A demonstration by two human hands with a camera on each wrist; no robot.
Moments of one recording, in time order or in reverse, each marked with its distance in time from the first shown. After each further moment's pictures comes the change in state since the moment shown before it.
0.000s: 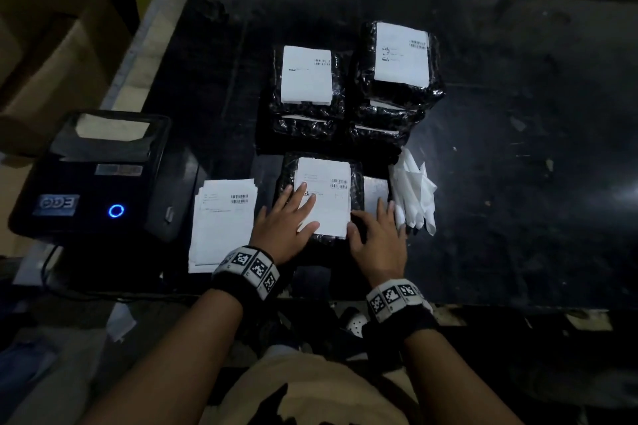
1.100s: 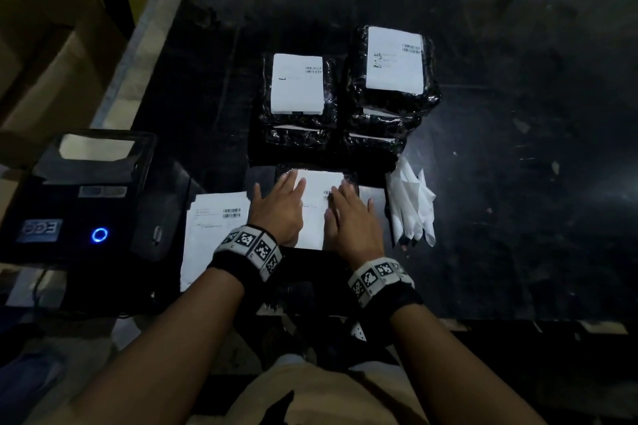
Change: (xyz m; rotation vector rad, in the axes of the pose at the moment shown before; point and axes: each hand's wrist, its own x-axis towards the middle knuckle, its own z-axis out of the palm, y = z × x) left_hand 0.048 0.017 -0.039 0.150 -0.066 -0.089; right_hand 0.050 -0.029 0.002 -0.010 -0.030 -0.263
